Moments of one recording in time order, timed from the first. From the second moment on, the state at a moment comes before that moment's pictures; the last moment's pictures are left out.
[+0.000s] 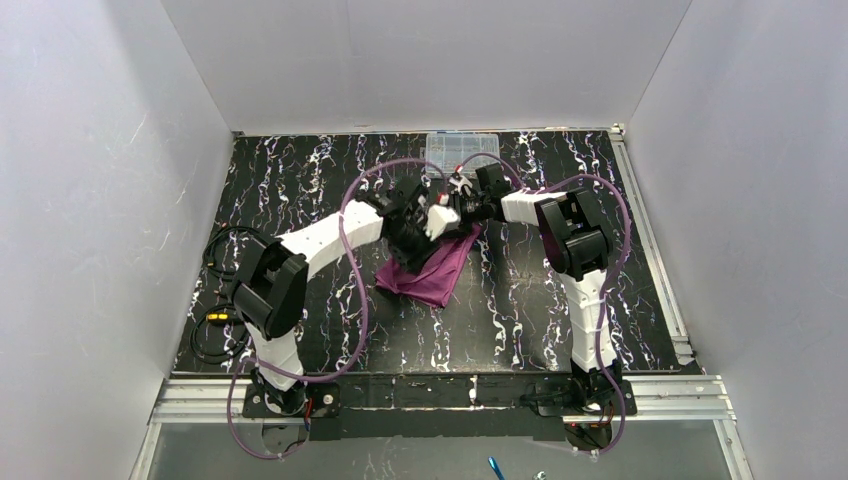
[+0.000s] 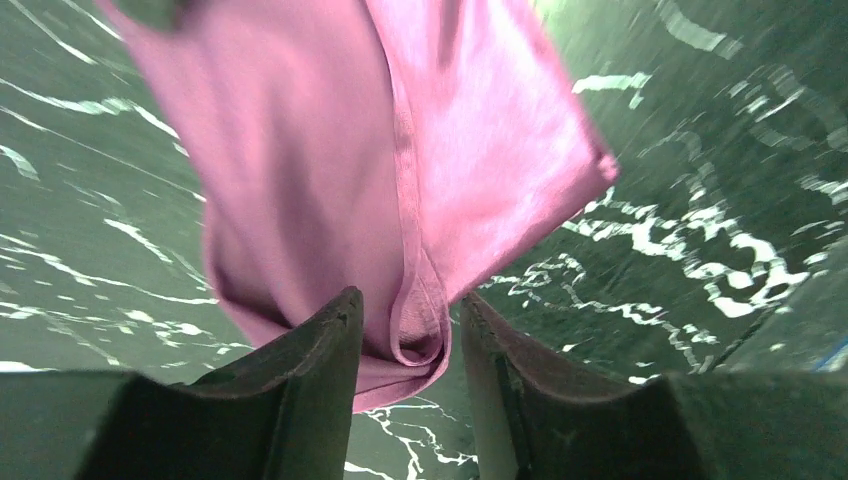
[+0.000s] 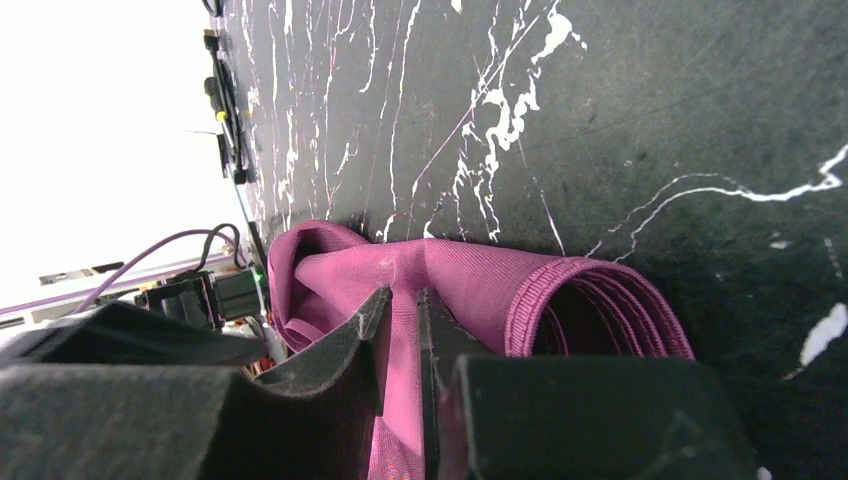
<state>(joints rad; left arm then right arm) -0.68 1.81 1.30 -0.75 0.22 0.35 0.40 2.28 1.46 -0.05 -0.95 0.55</state>
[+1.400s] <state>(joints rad) -0.52 1.85 1.22 -0.76 0.36 0.17 0.59 1.93 1.01 -0.10 -0.82 0.45</state>
